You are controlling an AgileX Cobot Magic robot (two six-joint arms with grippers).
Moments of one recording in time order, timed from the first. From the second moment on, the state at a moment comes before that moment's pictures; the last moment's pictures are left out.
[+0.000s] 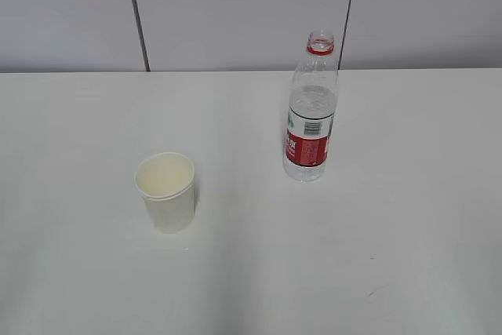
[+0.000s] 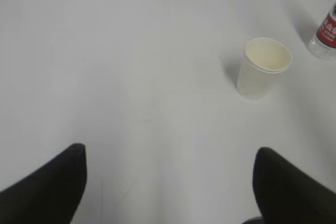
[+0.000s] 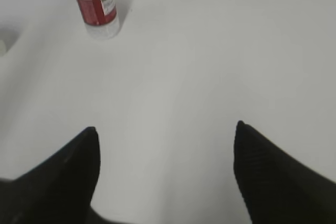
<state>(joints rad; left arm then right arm) -0.06 0.00 -0.52 -0.02 1.11 0.00 0.03 0.00 -0.51 0.08 1.11 -0.10</state>
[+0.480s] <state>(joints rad) -0.06 0.04 -0.54 -0.02 0.88 0.00 0.03 0.22 -0.51 0.09 0.71 -0.16</state>
